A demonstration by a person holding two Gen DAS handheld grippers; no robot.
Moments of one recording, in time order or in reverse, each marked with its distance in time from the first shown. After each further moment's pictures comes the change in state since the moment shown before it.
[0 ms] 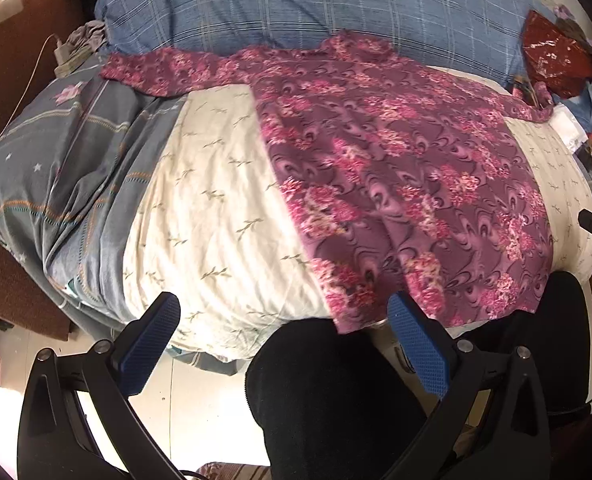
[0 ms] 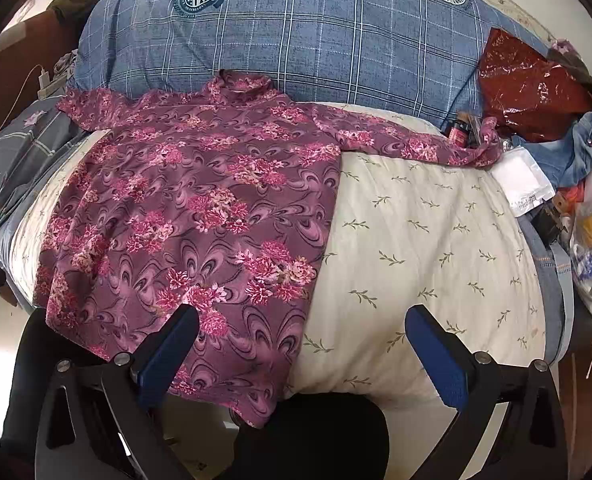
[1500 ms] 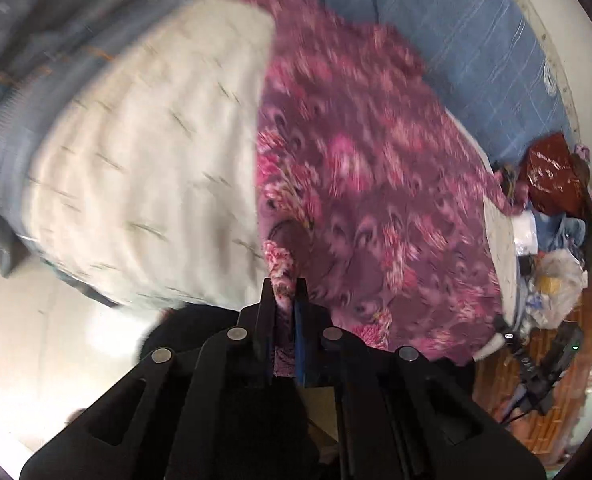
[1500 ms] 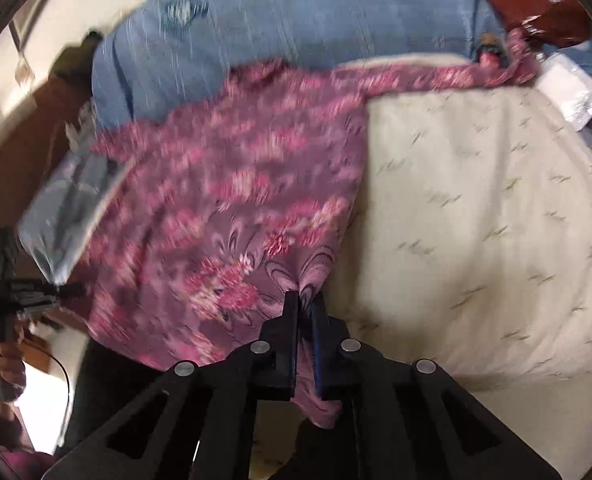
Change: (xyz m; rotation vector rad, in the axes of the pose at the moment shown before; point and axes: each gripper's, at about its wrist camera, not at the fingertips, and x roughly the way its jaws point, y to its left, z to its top) left arm 0.039 0.046 0.017 -0.419 0.175 -0.328; right arm 0.020 -0.049 -0.027 0.227 0.010 0.328
